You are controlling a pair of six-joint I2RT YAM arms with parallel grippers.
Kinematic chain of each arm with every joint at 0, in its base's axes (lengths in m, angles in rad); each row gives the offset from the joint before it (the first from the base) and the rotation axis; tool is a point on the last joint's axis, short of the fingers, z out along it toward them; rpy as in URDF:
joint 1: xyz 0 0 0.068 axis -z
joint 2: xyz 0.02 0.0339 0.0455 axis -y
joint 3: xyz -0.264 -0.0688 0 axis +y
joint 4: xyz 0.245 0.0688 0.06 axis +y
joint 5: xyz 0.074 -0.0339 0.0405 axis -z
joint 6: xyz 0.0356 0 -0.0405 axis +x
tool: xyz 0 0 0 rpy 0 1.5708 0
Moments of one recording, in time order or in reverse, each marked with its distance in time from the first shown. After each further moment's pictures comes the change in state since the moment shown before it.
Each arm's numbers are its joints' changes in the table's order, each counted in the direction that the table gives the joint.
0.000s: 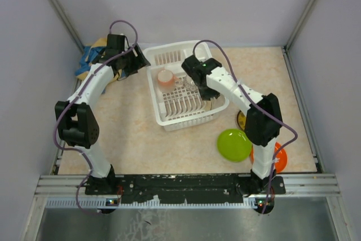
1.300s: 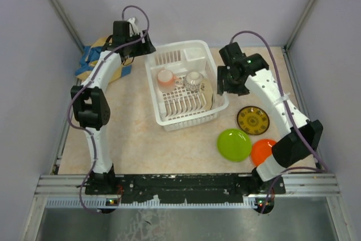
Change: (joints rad) left arm -0.008 -0.297 -0.351 -0.074 0.082 0.260; right arm 0.219 0.360 0.090 0.041 -0.235 0.004
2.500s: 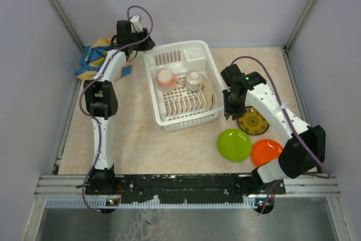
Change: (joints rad) left arm -0.026 -0.332 -0.300 -0.178 0.101 0.124; right arm 0.001 0.126 0.367 -0.029 -0.179 0.024
